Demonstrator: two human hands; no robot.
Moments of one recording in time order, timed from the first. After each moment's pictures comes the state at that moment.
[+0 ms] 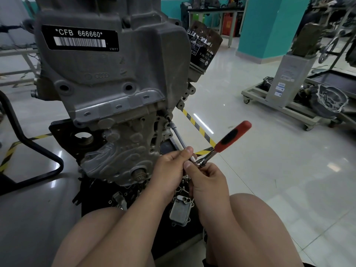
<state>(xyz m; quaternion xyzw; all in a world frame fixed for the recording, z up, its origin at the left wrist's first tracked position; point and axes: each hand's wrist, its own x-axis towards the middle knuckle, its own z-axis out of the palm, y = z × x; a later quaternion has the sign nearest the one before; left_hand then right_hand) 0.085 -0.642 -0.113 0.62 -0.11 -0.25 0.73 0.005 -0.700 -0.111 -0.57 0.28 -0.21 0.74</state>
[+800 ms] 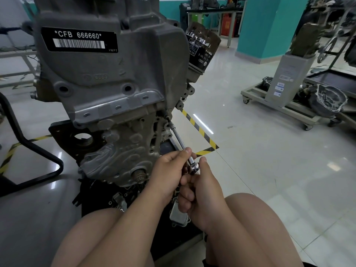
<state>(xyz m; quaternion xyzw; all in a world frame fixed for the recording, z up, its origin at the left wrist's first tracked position) 0.084 -0.638 -0.114 0.63 -0.12 -0.26 0.72 0.009 -0.696 -0.103 -0.41 0.31 -0.02 0.86</state>
